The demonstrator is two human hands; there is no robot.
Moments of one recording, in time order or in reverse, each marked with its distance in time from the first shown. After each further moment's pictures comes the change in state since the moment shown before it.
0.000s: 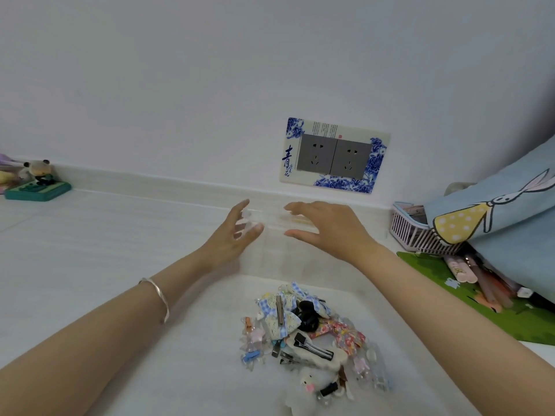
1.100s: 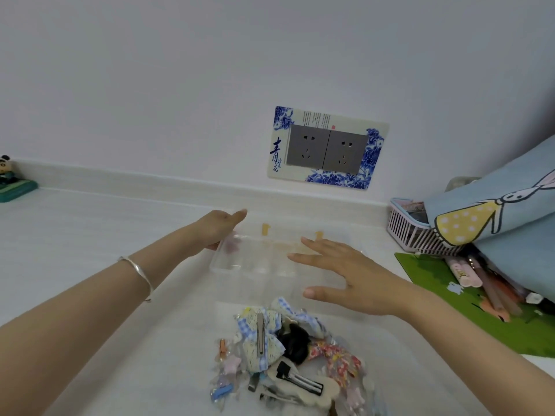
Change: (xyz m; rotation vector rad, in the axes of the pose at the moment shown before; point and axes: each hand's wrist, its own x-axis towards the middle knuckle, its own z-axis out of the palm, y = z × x) left_hand 0.052 0.018 -0.002 0.129 -0.014 -0.455; right_hand -0.066 0.025 0.000 0.348 -0.531 0.127
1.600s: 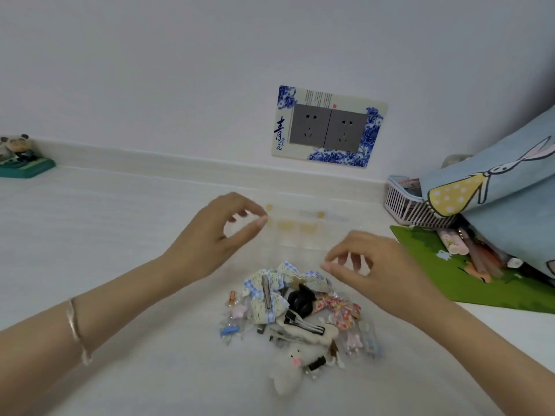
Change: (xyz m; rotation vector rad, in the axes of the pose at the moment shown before) left_hand -0.129 -0.014 0.011 0.260 0.220 0.774; right_hand -0.066 -0.054 0.004 0.097 0.441 0.089
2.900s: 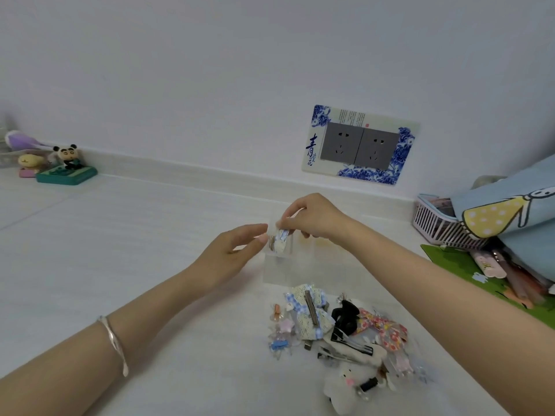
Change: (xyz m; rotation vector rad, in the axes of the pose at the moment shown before) left_hand -0.022 -0.040 -0.019 -0.359 -0.109 -0.385; right_hand 0.149 -0.065 0.060 0.291 -0.244 0.340
